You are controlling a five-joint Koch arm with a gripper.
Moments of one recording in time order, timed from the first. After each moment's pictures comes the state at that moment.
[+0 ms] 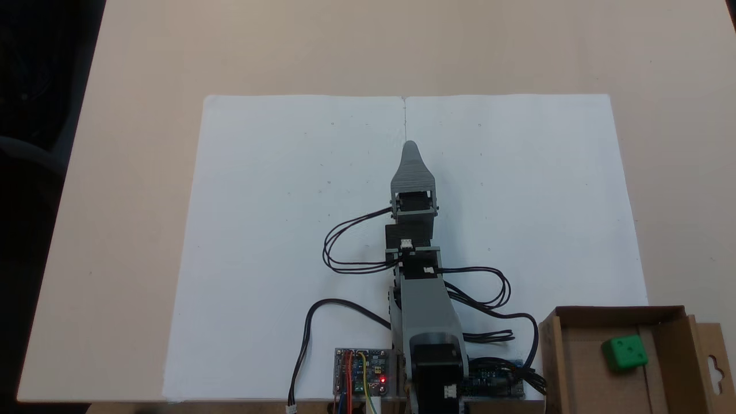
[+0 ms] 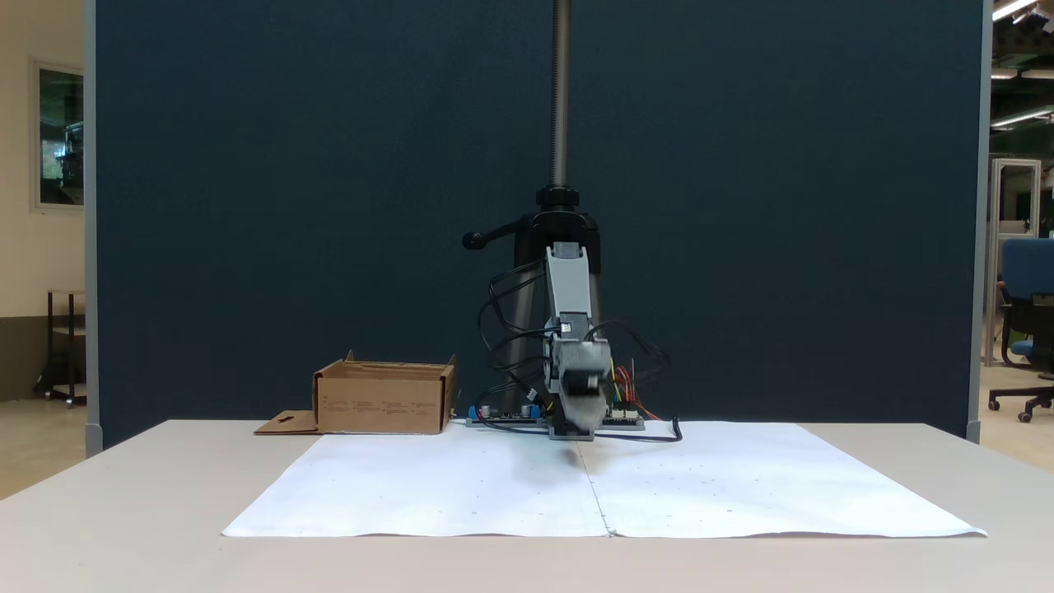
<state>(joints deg) -3.9 127.9 175.5 -60.6 -0.9</state>
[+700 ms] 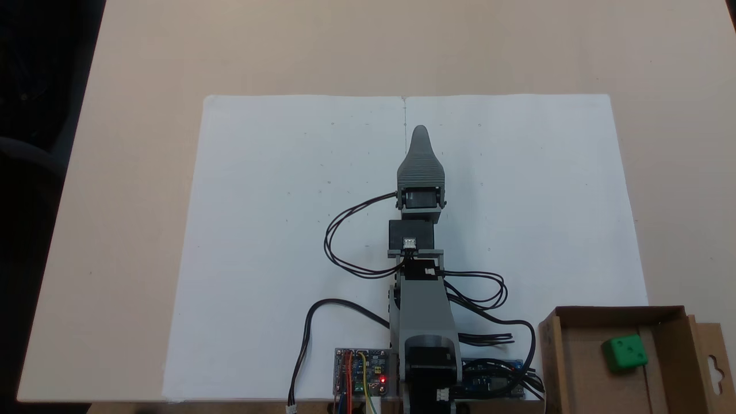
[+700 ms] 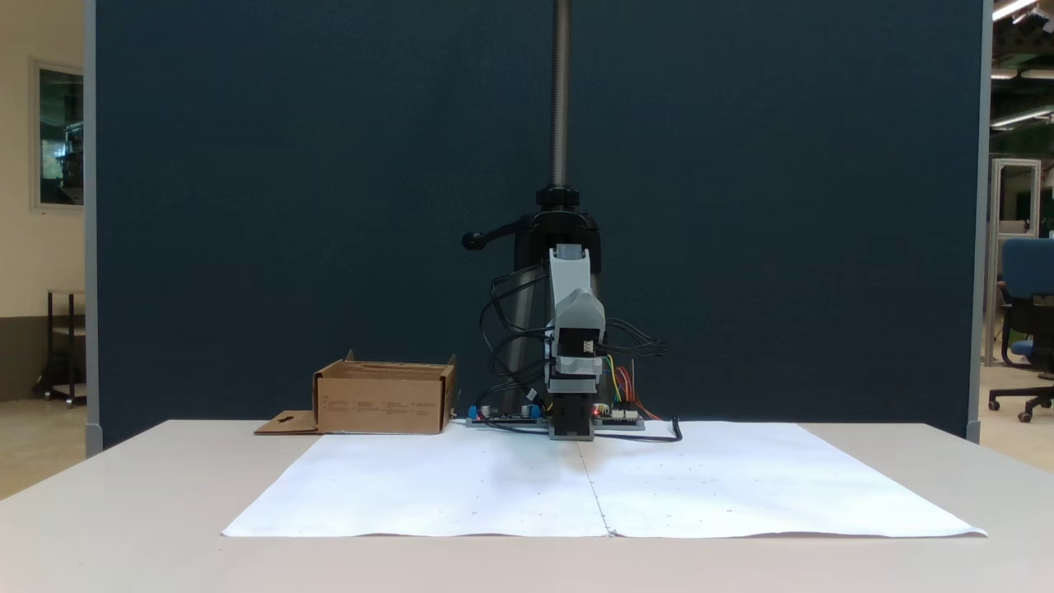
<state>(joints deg) -0.3 128.8 175.5 -79.5 -0.9</state>
